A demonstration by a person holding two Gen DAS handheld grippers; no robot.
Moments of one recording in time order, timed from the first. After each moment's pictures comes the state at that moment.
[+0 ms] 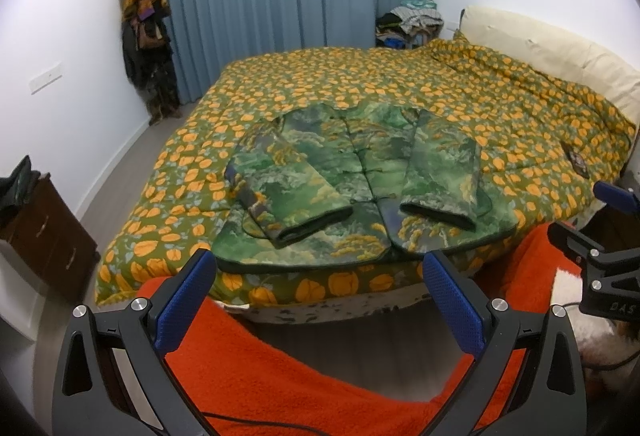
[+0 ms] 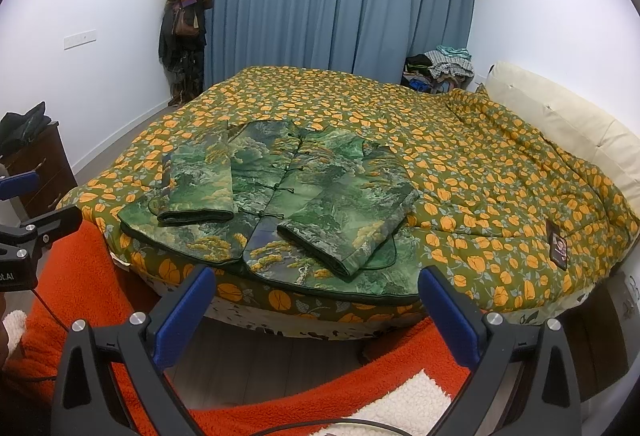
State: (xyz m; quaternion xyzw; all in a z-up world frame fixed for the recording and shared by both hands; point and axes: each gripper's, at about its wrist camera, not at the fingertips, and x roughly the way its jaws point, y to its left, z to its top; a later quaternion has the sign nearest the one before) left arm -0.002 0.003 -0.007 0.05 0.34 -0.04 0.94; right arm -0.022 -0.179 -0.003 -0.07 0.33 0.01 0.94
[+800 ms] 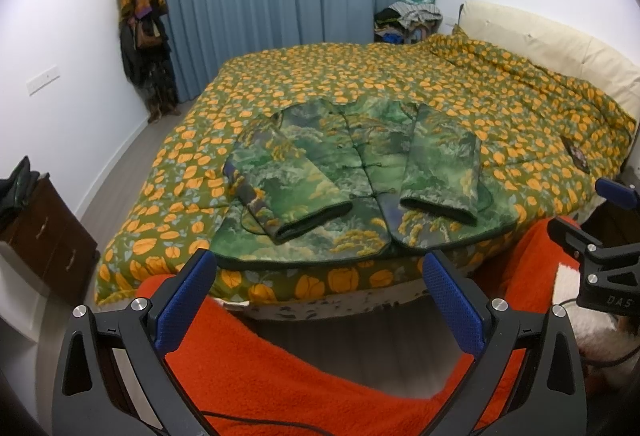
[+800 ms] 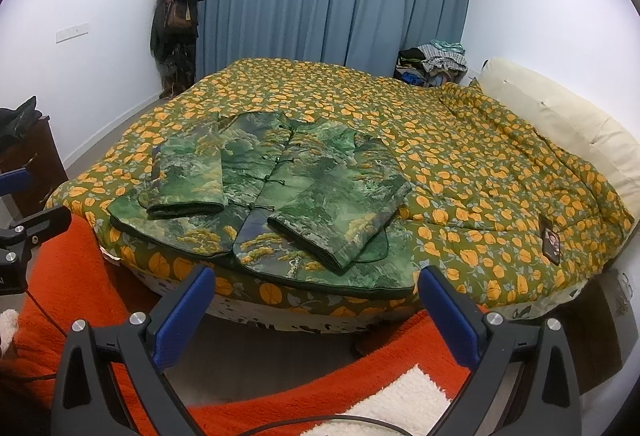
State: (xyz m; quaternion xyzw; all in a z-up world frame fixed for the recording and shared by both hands) left arm -0.002 0.005 -0.012 0.05 0.34 -0.05 0.94; right arm -0.020 -0.180 -0.010 -0.07 0.34 -0.01 0.94
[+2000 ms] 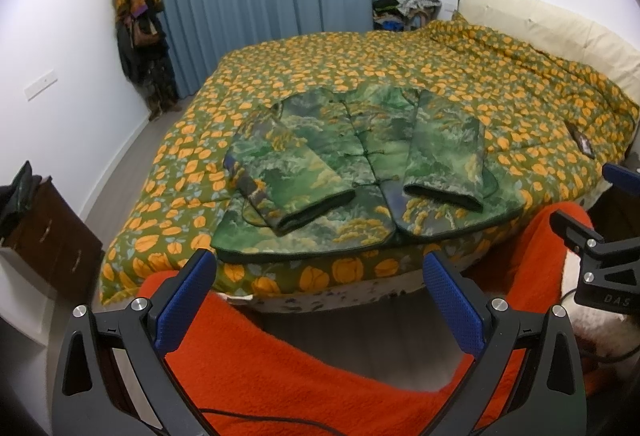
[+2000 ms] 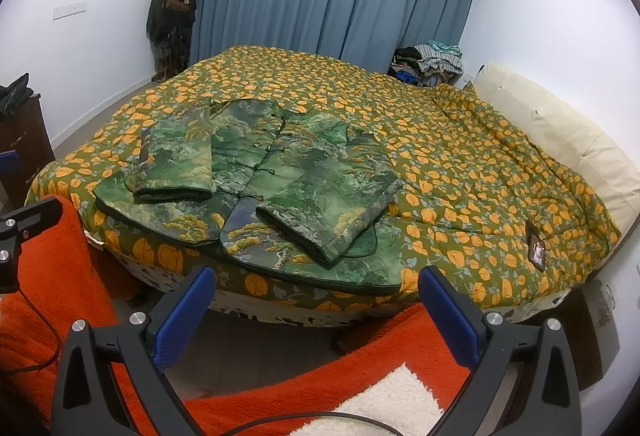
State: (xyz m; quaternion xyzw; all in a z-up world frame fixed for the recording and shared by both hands) left arm 0.002 0.006 -0.022 0.07 0.36 -0.04 0.93; right arm -0.018 -0.174 -0.016 -0.11 0.36 -0.03 0.93
